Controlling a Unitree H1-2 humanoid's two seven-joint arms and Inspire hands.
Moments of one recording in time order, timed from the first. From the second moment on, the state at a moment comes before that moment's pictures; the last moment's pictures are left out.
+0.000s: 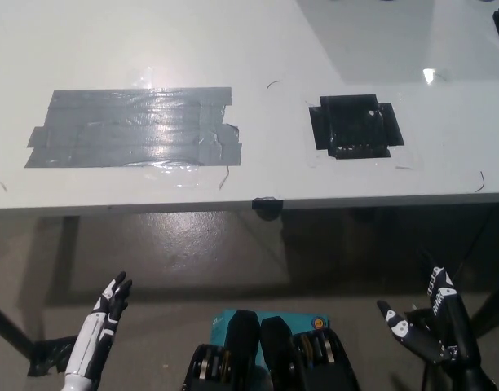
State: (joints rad) left_arm -0.03 0.18 0.01 0.33 0.12 -0.36 -0.03; right_arm 0.00 -0.08 0.02 0.14 -0.06 -0.28 0.02
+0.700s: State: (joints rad) left_arm -0.03 0.18 0.02 0.35 0.13 -0.38 -0.03; right_arm 0.00 -0.08 0.02 0.15 -0.06 -0.30 0.02
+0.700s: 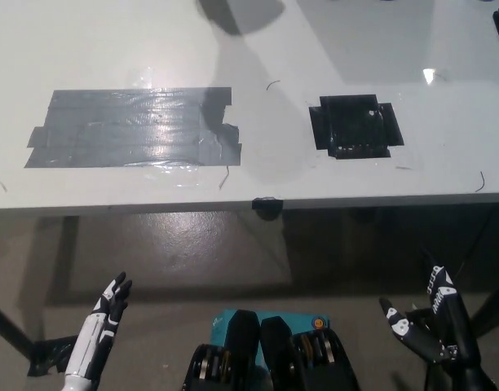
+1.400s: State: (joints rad) left_arm -0.04 0.18 0.02 0.35 0.14 -0.38 -0.03; right_arm -0.01 -0.08 0.02 0.15 -0.06 -0.30 0.02
